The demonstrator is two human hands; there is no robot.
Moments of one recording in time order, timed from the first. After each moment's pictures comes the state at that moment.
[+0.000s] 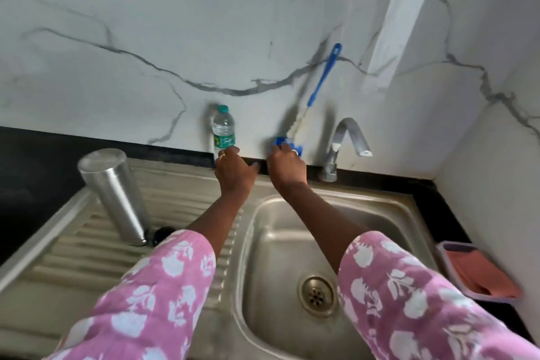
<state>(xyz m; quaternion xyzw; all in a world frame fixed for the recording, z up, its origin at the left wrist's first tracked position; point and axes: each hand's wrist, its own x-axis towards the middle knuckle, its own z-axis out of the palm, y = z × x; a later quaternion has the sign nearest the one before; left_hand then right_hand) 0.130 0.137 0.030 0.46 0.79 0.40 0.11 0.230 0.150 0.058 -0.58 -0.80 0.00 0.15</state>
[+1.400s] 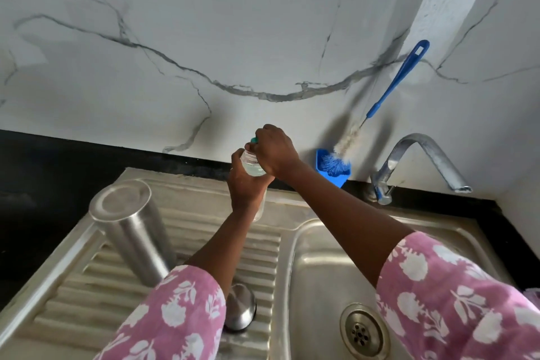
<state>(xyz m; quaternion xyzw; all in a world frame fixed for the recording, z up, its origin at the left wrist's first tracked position) 0.035 0.194 -0.005 0.40 0.64 0.61 0.24 0.093 0.239 0.072 -0.49 -0.85 0.10 0.18</state>
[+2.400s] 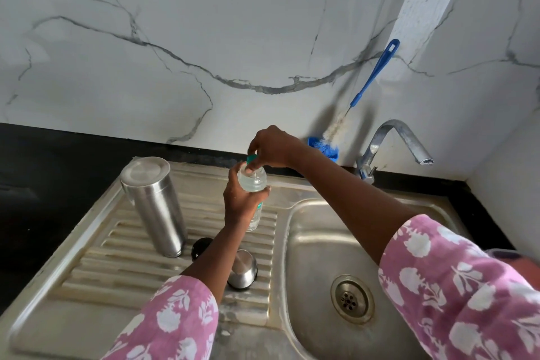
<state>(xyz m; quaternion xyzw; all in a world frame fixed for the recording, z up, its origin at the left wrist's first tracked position) 0.036 0.113 -0.020 0.41 0.64 0.58 0.29 0.113 0.180 0.107 -0.42 -0.90 0.11 0.02</state>
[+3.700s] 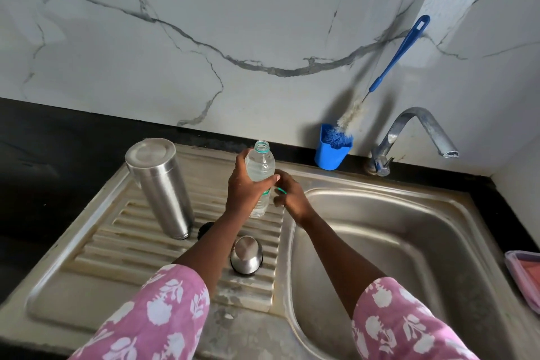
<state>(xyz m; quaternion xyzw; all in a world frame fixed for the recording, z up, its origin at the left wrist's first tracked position) 0.028 0.112 -0.028 0.46 0.66 0.53 0.28 0.146 0.157 -0.066 -0.45 -0.61 0.57 0.32</state>
